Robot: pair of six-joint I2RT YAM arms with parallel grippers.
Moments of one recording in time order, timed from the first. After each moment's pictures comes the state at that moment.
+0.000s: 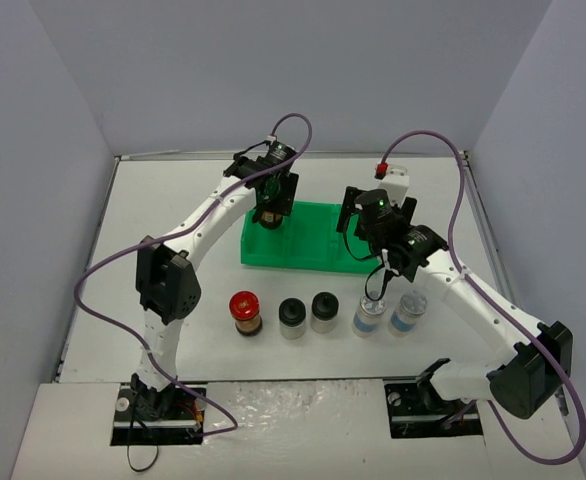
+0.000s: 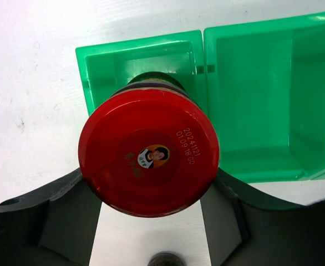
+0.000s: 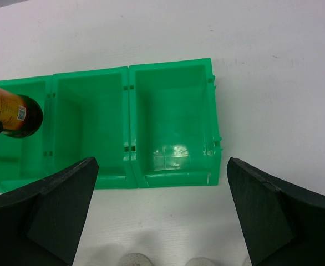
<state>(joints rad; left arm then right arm) -0.60 2.06 2.06 -1.00 -0.25 -0.29 0.60 1.27 1.12 -0.49 0.56 0.53</state>
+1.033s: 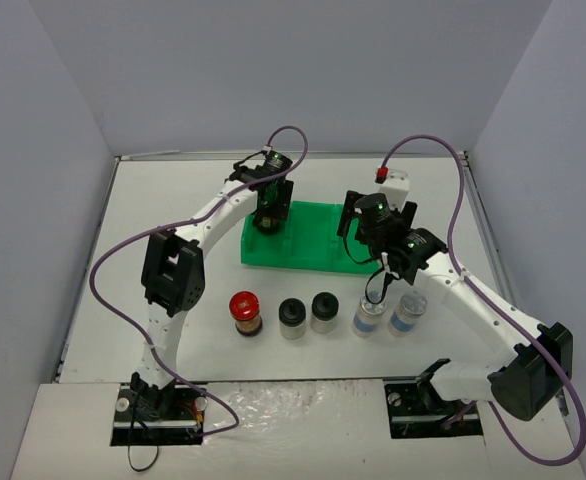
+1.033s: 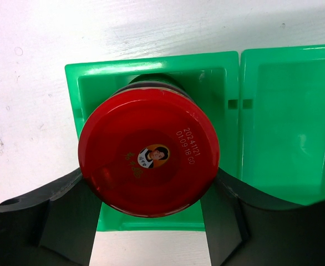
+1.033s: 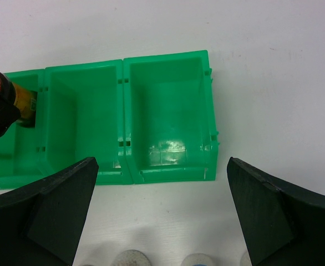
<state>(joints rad) -0.55 2.14 1.96 -0.84 -0.23 -0.29 0.61 1.26 1.10 -0.49 0.57 0.55</state>
